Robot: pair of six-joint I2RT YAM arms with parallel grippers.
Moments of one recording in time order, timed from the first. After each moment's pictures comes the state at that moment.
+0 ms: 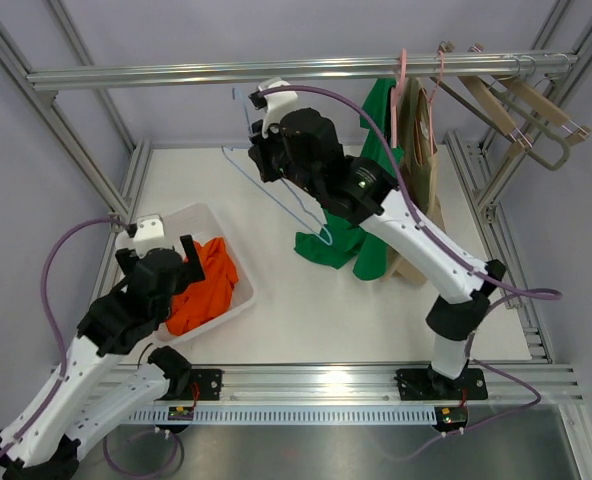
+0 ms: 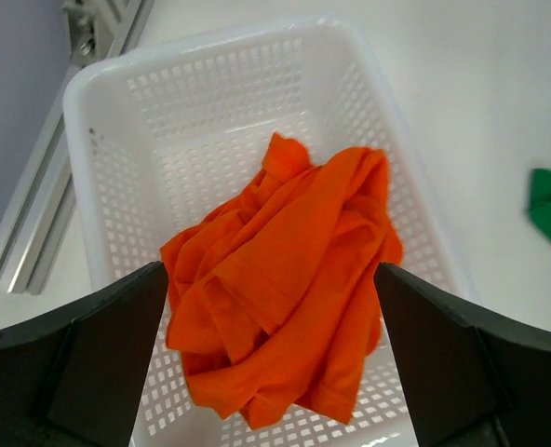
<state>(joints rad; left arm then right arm) -0.62 0.63 0.87 -0.90 -0.73 -0.49 0.97 1.81 2.23 -0.63 0.28 0.15</state>
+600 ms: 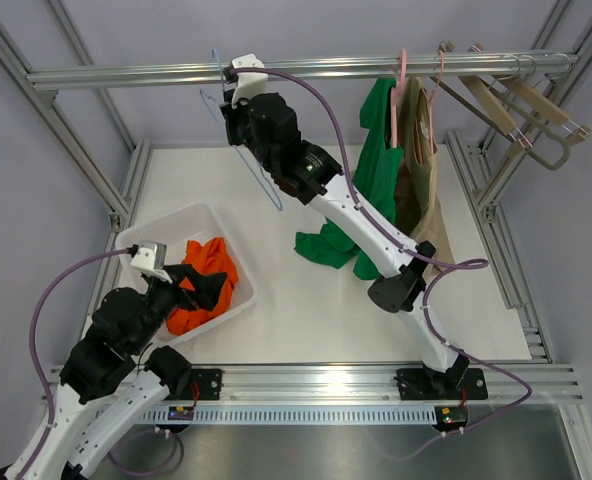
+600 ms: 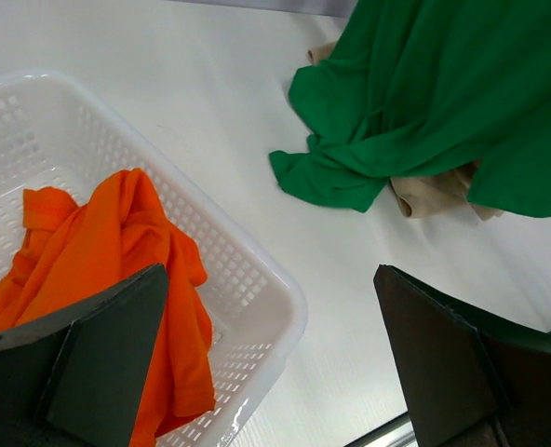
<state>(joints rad) -0.62 0.24 0.70 -0.64 -0.17 -0.38 0.93 2.25 2.72 -0.43 0.35 0.06</state>
